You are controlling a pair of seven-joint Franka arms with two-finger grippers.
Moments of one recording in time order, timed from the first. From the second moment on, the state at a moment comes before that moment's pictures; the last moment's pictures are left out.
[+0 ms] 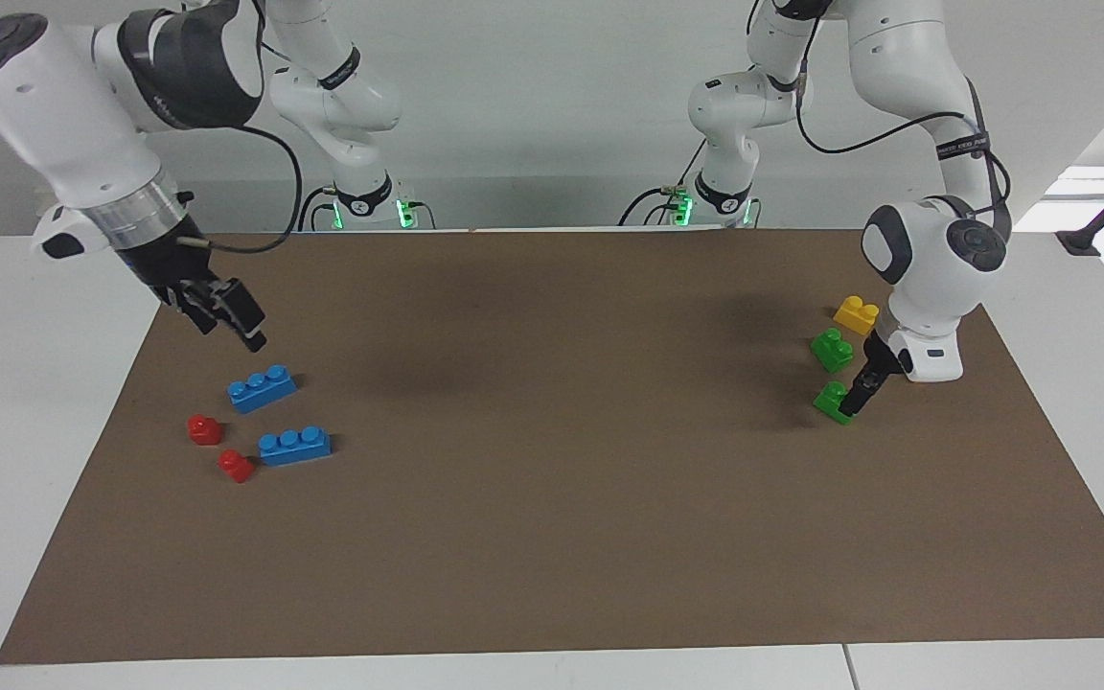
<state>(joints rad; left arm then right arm) 0.16 0.19 -0.11 -2.01 0.04 2.23 -0.69 -0.18 0.09 0.17 -1.54 0.10 1.74 0.34</state>
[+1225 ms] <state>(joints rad) 0.07 0.07 -0.13 -1.67 0.16 1.85 -0.16 -0.17 -0.01 0.17 -1.60 0.02 1.61 0.00</state>
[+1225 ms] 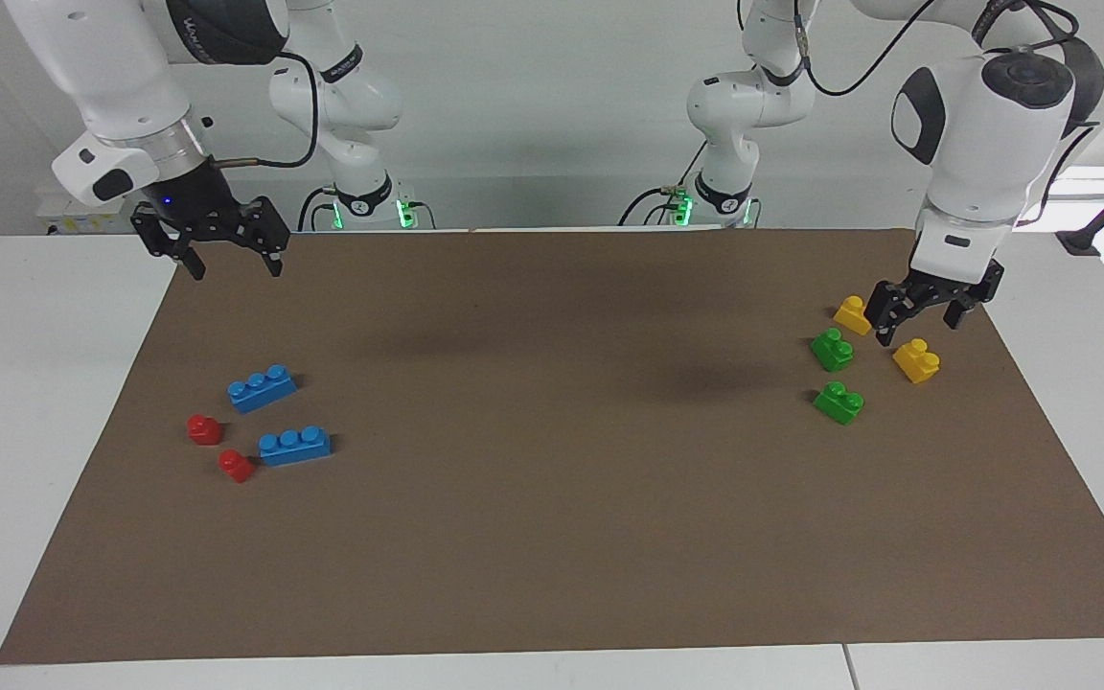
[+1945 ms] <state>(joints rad) 0.07 -0.03 -0.12 -1.64 -0.01 1.57 -0.15 -0.17 -0.02 0.17 -1.60 -0.01 1.61 0.00</state>
